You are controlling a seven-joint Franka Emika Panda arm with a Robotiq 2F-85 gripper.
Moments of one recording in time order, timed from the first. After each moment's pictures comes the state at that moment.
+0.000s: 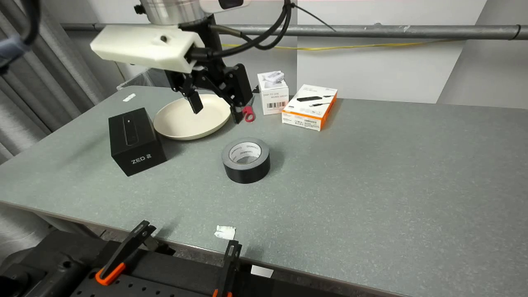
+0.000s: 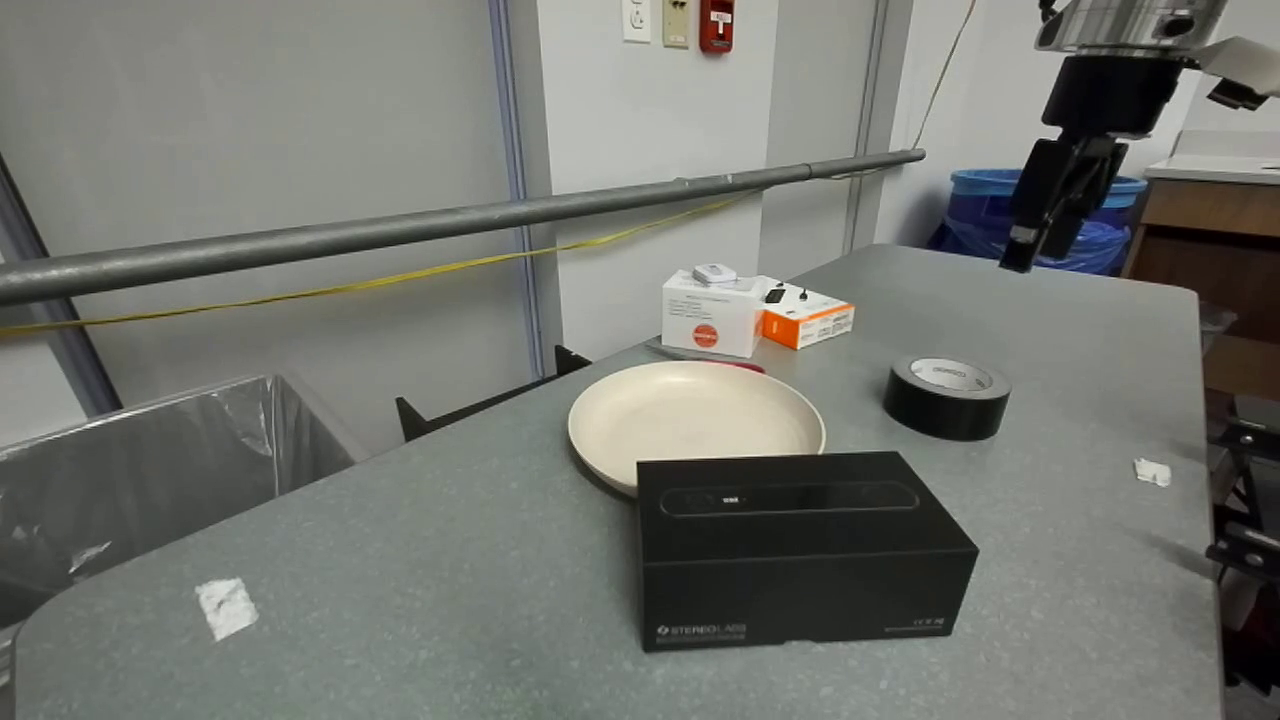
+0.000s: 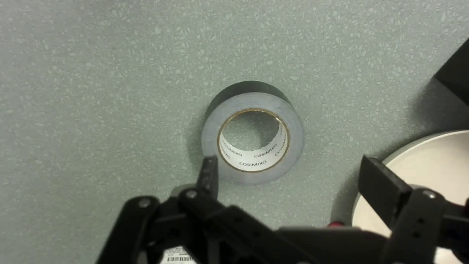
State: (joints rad) arm -0.06 -0.27 -0.03 -2.79 0.01 2.63 0.09
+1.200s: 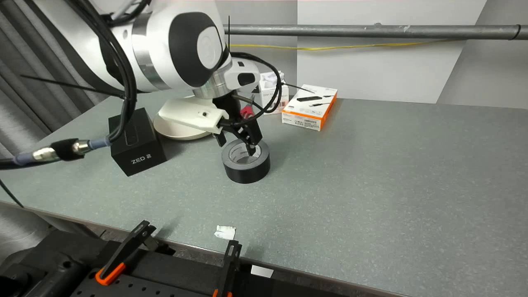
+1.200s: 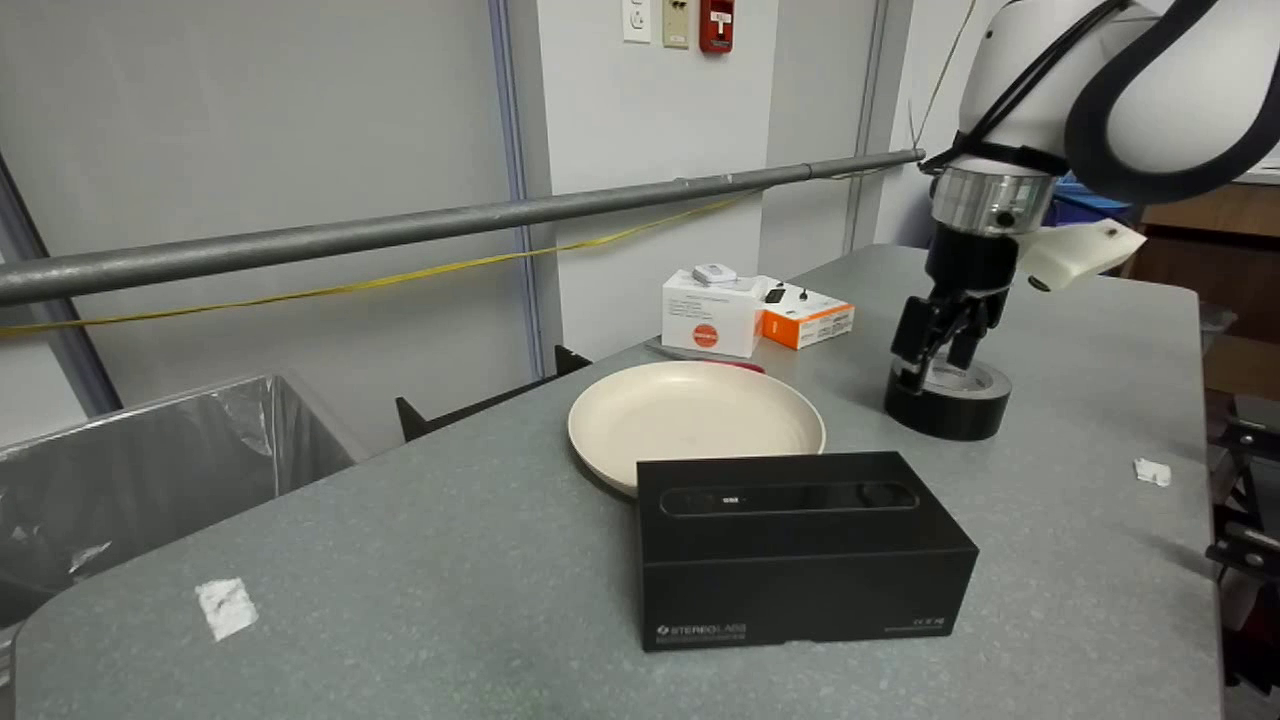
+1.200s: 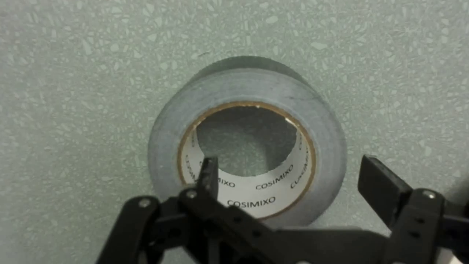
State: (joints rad) arm 0.05 0.29 -0.10 -2.57 -0.14 2.94 0.36
